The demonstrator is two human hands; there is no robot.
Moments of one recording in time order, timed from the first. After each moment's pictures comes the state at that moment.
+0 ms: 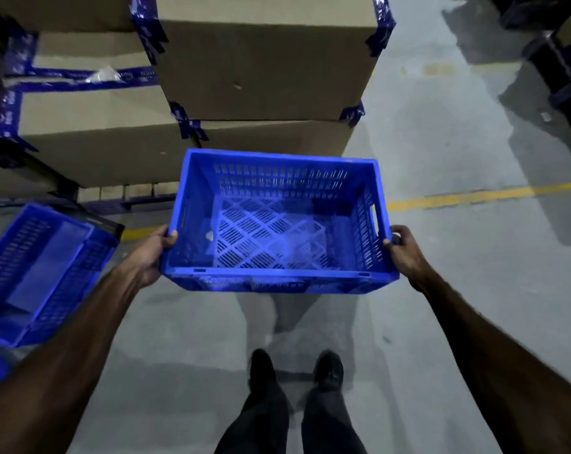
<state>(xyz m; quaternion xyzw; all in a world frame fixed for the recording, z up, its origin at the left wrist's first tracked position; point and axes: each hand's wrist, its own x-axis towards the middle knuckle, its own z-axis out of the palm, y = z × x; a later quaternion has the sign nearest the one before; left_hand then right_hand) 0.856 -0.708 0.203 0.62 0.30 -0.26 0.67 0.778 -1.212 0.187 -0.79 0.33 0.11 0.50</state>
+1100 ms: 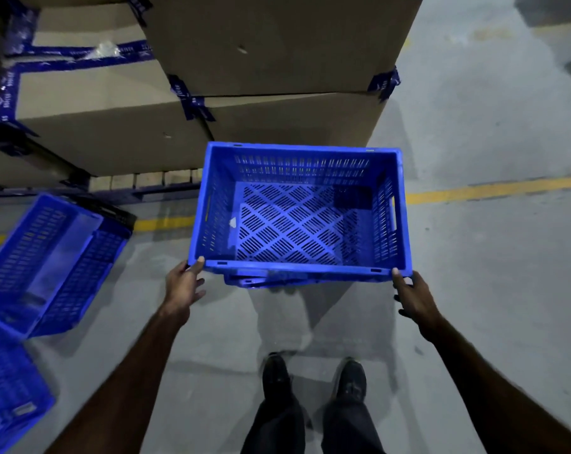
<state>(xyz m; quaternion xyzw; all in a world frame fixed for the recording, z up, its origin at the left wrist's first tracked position) 0.805 -0.750 0.075 0.68 0.41 -0.16 0.59 0.726 -1.193 0.077 -0.75 0.41 0.17 0.49</state>
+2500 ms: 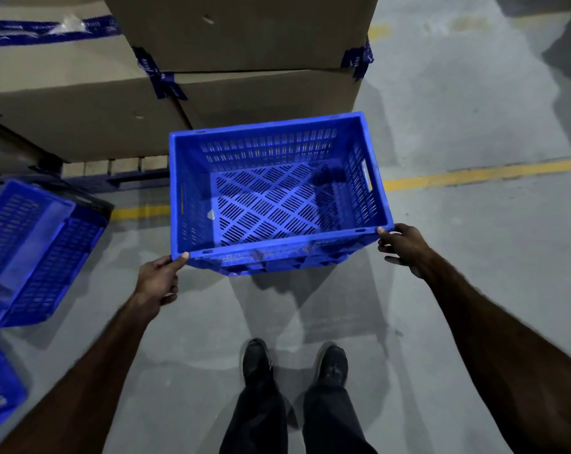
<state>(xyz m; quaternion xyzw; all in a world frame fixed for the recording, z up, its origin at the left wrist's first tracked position) 0.763 -0.770 0.083 0.74 0.36 -0.21 0.53 0.767 -1.257 0.079 -0.71 0.38 0.20 0.56</state>
